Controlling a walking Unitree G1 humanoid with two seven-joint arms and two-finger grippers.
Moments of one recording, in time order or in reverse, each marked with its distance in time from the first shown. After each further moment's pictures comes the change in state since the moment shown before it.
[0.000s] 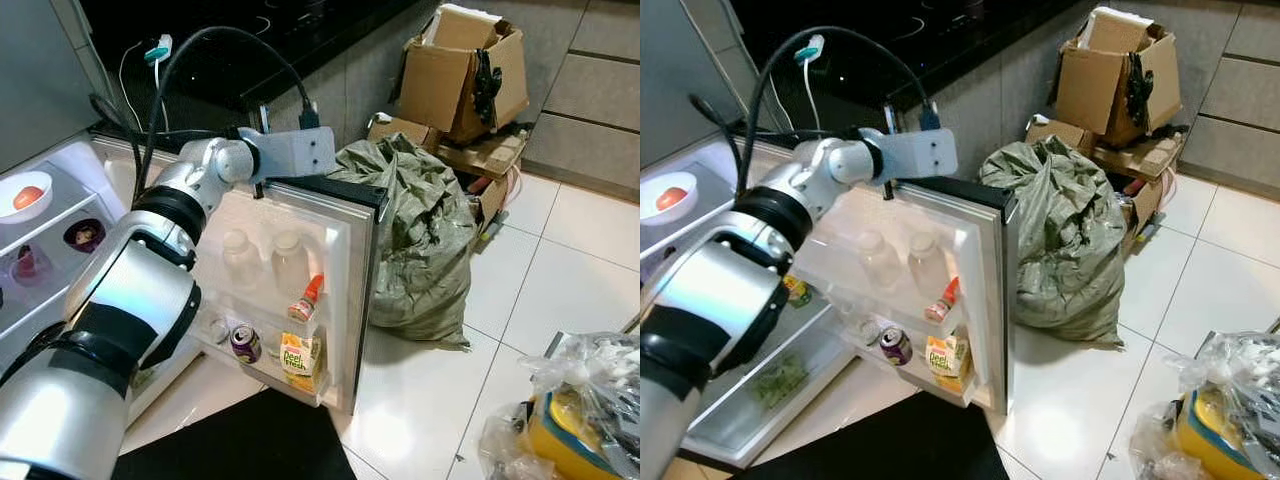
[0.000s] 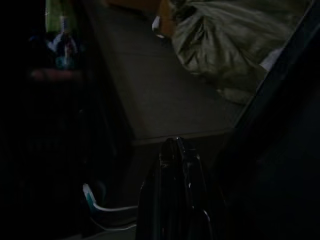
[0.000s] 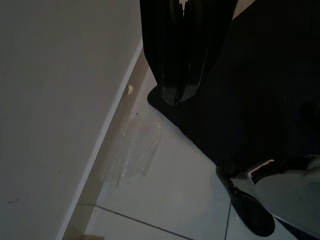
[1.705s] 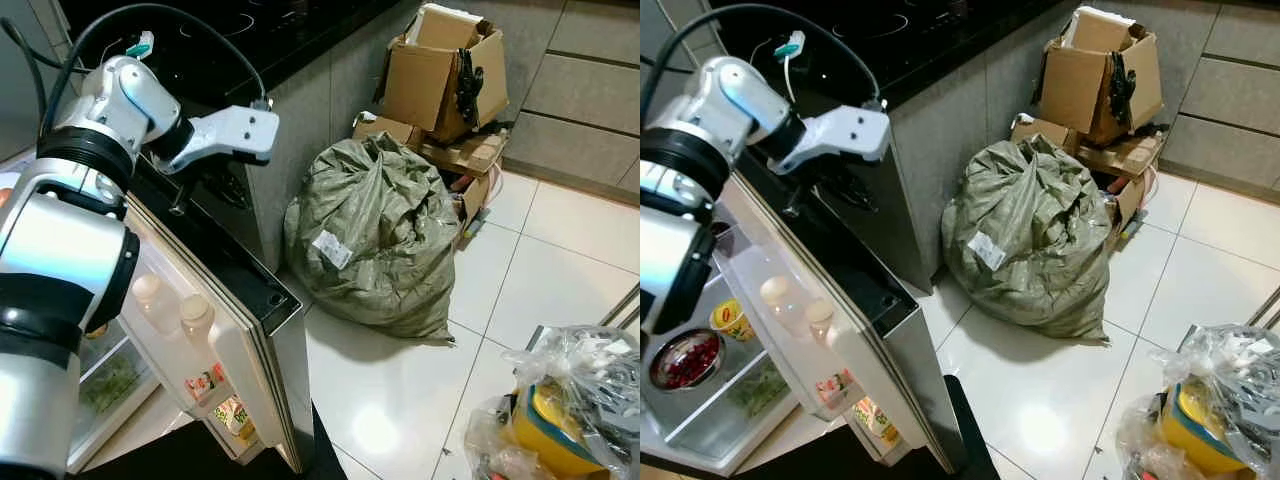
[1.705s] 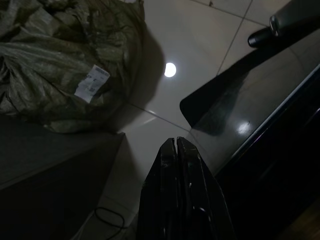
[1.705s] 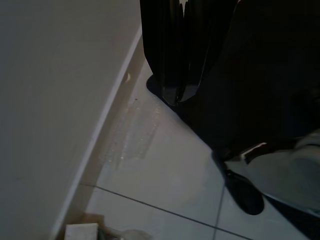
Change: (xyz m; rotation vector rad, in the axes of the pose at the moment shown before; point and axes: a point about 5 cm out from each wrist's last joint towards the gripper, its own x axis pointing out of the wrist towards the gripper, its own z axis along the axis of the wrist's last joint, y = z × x) left arm -0.082 0.035 -0.031 -0.193 -0.131 -0.805; right arm 0.002 0.006 0.025 -0.039 -0.059 0.084
